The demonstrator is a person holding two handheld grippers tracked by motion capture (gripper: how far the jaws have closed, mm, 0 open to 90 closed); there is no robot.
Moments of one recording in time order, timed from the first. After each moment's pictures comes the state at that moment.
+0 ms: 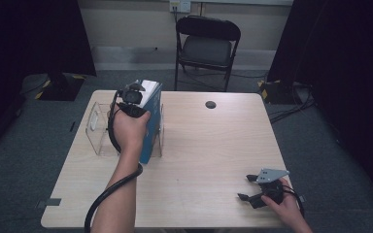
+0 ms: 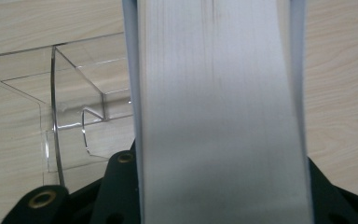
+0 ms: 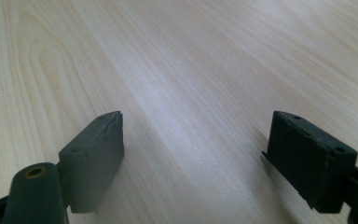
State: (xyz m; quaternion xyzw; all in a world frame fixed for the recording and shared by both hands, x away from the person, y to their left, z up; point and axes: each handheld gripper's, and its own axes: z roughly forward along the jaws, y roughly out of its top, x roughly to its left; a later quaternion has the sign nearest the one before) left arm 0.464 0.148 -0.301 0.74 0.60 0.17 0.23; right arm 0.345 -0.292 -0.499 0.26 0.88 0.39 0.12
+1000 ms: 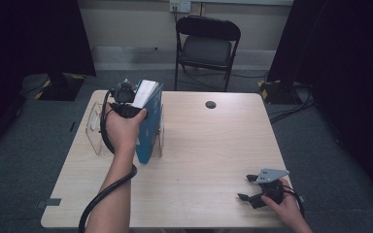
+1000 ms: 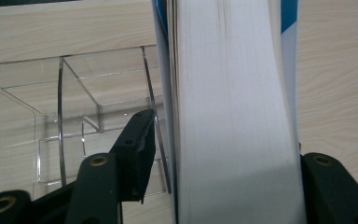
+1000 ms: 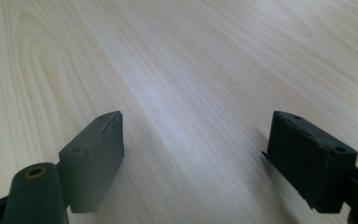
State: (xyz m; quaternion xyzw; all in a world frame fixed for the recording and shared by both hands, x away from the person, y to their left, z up) left arm 0.454 0.166 -0.293 0.72 0.60 0.17 0.29; right arm 0.345 -0.292 -0.499 0.26 0.88 0.39 0.11
